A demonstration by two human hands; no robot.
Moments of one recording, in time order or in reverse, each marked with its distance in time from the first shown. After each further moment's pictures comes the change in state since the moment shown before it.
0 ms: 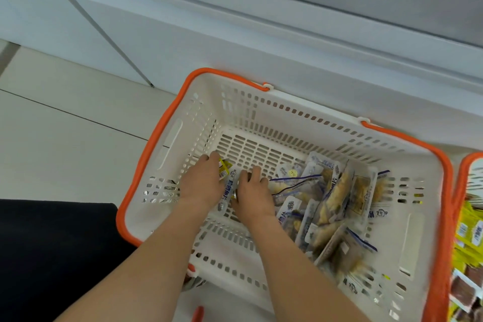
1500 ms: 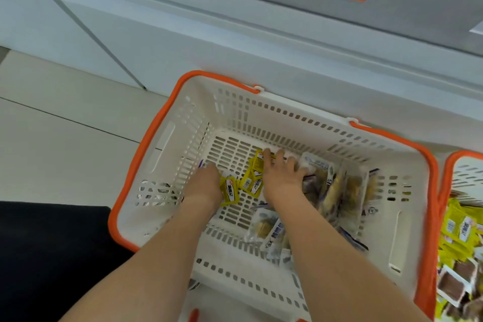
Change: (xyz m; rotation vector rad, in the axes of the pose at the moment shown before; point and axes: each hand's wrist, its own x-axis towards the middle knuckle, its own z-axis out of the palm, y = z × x) left_hand 0.011 0.011 0.017 0.046 -0.238 -0.115; right_hand 0.016 0.052 -0.072 -0.223 -0.200 0.172
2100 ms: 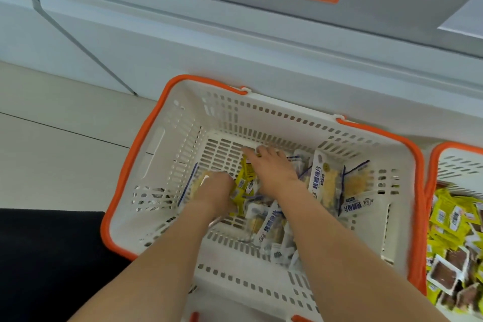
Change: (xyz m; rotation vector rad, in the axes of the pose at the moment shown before) left_hand -0.004 0.024 0.008 0.040 -0.139 0.313; right_hand 0.011 0.021 -0.009 -0.006 0.154 -0.350
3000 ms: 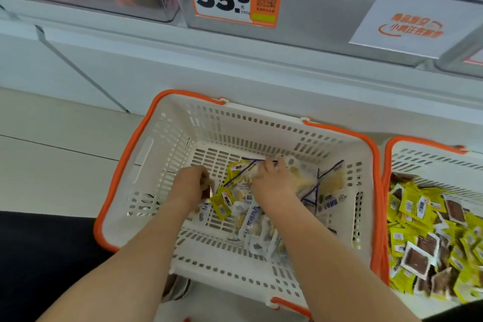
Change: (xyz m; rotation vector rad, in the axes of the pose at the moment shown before) left_hand -0.011 -0.014 -0.022 -0.188 0.304 -0.096; right_hand -0.064 -0.005 -0.028 -0.354 -0.243 0.154
